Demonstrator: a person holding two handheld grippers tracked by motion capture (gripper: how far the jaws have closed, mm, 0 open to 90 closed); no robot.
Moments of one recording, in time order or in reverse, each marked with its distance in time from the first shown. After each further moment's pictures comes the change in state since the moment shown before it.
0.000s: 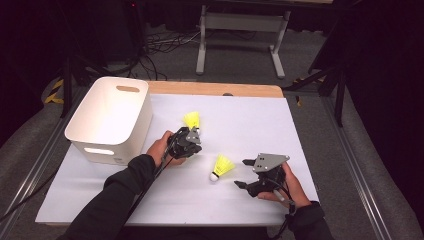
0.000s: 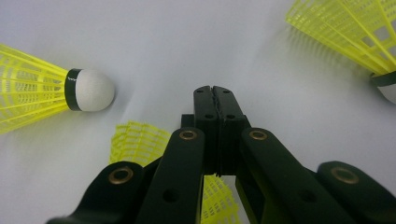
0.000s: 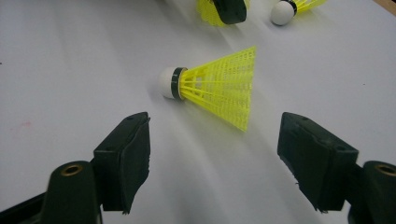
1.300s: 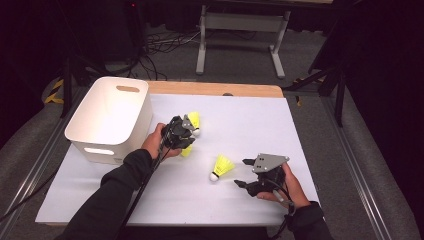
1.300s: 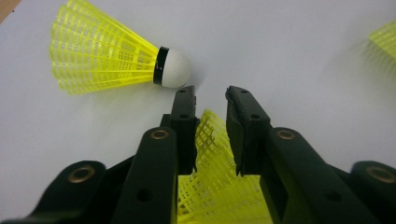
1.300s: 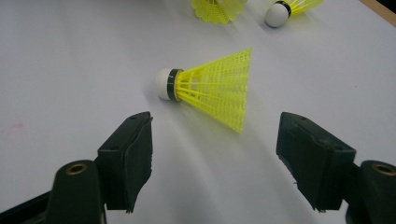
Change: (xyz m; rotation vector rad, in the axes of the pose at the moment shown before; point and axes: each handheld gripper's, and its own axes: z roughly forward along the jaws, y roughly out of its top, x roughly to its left) left arm 0.023 0.003 -0.014 0.044 0.125 -0.164; right arm 0.002 0.001 0.000 -0.002 -0.028 -0.012
